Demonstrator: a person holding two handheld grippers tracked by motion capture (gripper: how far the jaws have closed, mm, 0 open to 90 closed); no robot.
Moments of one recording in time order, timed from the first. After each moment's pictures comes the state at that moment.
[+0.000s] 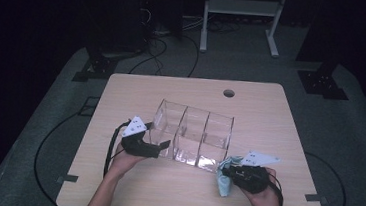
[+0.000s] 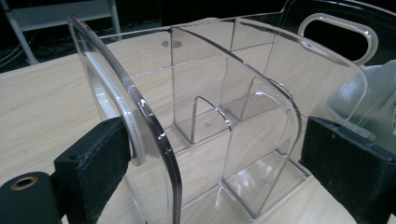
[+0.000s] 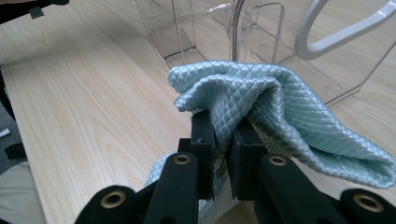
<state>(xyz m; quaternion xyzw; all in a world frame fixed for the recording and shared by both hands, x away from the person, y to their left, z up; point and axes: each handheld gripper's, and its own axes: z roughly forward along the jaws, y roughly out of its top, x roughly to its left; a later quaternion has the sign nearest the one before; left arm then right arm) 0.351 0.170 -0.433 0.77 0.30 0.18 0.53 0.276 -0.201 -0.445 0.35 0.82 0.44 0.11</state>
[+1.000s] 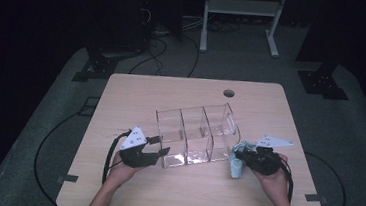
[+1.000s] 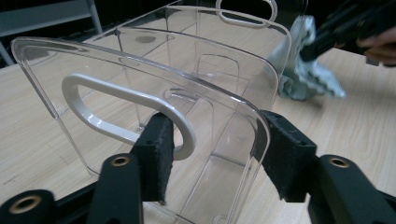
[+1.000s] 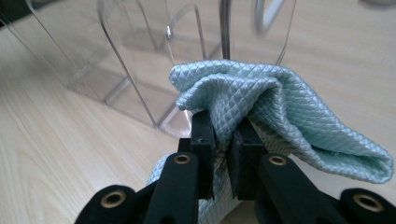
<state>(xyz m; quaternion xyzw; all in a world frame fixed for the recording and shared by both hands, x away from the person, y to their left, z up) 0.317 0.168 -0.430 0.79 0.26 0.17 0.52 0.325 -0.242 -0.442 0.40 0.79 0.45 0.13</state>
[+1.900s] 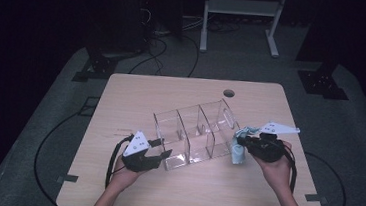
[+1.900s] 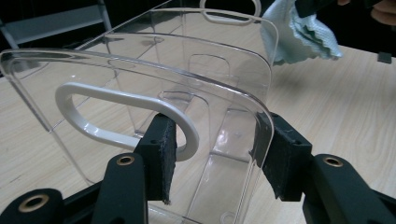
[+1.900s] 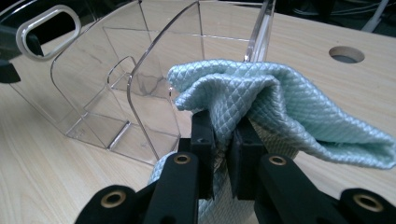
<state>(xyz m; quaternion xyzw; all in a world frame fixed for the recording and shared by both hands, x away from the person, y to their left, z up) 0.304 0.159 -0.433 0.79 0.27 0.19 0.52 0.341 -0.240 -0.408 0.40 0.77 0.47 0.15</state>
